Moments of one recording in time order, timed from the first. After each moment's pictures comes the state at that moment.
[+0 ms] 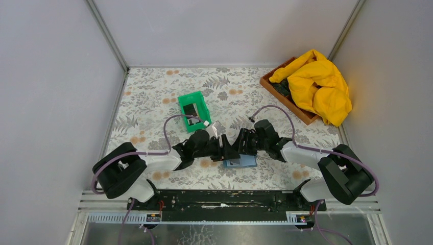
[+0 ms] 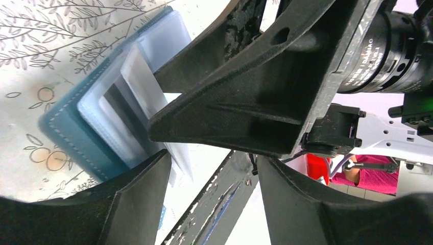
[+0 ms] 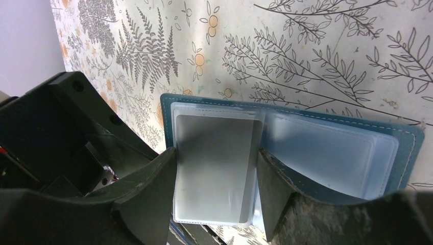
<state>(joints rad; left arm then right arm) -0.86 1.45 0.49 0.52 0.34 -1.04 0.64 1.39 0.52 0.13 -0.35 0.83</state>
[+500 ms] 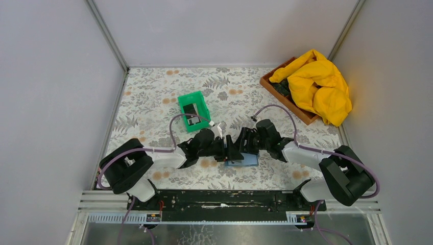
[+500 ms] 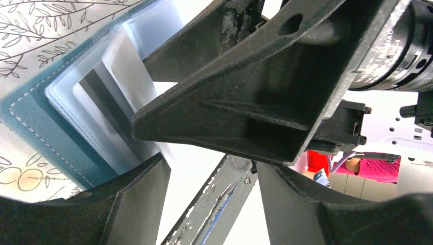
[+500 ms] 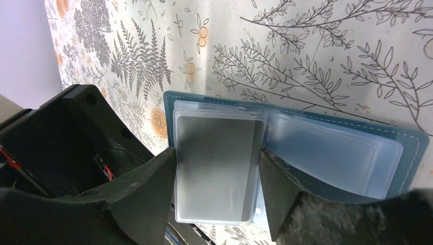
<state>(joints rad) -0.87 1.54 0.55 0.51 0.37 -1.04 0.62 1.38 0.51 0.13 -0.33 0.82</state>
